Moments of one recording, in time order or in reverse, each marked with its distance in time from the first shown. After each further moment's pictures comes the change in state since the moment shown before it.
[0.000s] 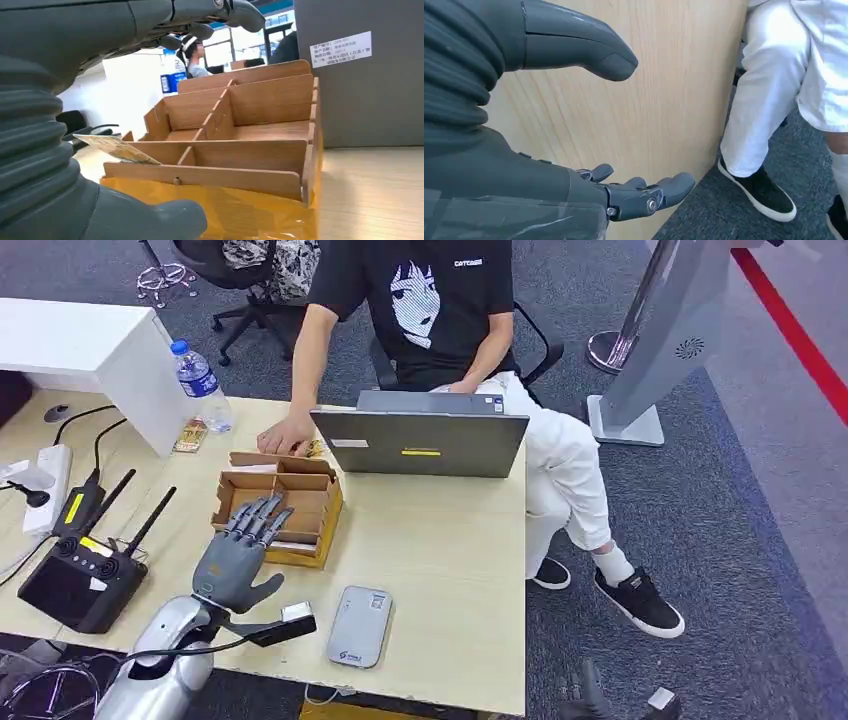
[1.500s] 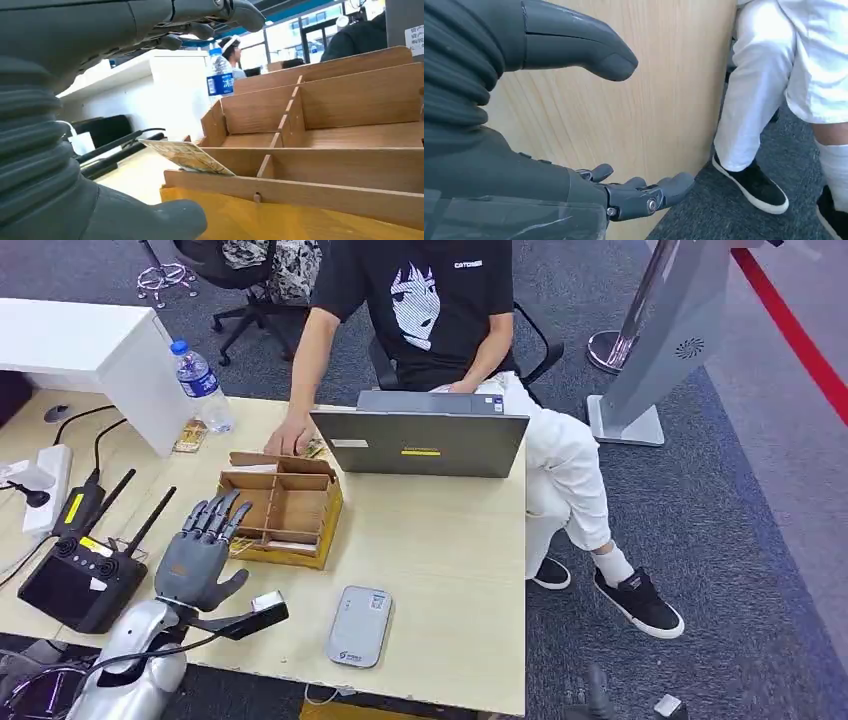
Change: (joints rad) left arm 0.033 0.019 0.121 -0.021 -0.034 0.015 0.037; right arm 0.008 -0.008 -0.019 0.000 -0.009 0.010 -0.002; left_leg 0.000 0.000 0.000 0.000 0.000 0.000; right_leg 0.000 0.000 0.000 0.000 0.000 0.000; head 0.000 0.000
